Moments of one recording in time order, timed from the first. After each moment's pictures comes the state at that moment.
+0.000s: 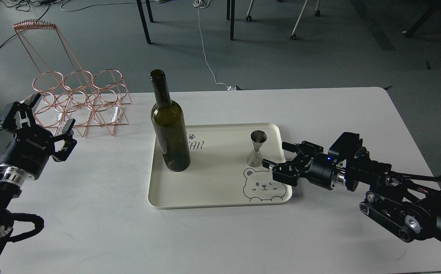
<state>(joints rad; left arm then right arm) -0.03 0.46 -1.42 -1.22 0.39 -0.39 -0.24 0.60 -0.39 0.45 0.97 -1.99 -0.16 0.49</state>
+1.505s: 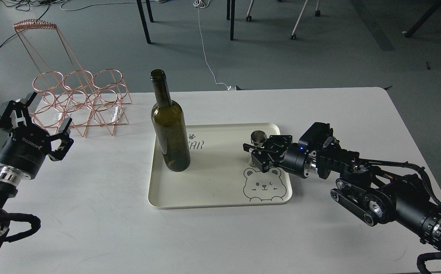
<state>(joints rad) -0.02 0.47 -1.43 -1.23 0.39 -0.39 -0.24 0.69 -0.23 0.44 0.78 -2.05 -0.17 0.49</state>
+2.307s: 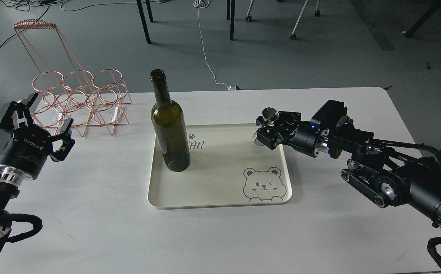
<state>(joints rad) -0.02 0.46 -1.43 -1.23 0.39 -0.39 -0.24 0.77 -0.31 0.50 0.81 -2.03 -0.17 0.49</state>
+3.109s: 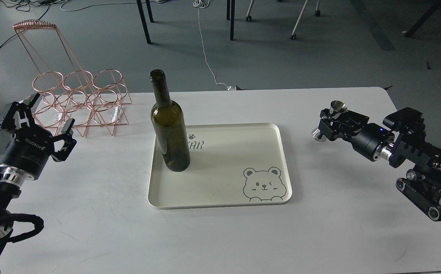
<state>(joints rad) -0.02 0.45 -1.42 -1.23 0.39 -0.39 -0.24 0.59 -0.52 0.63 0.83 -1.85 -0.21 0.49</state>
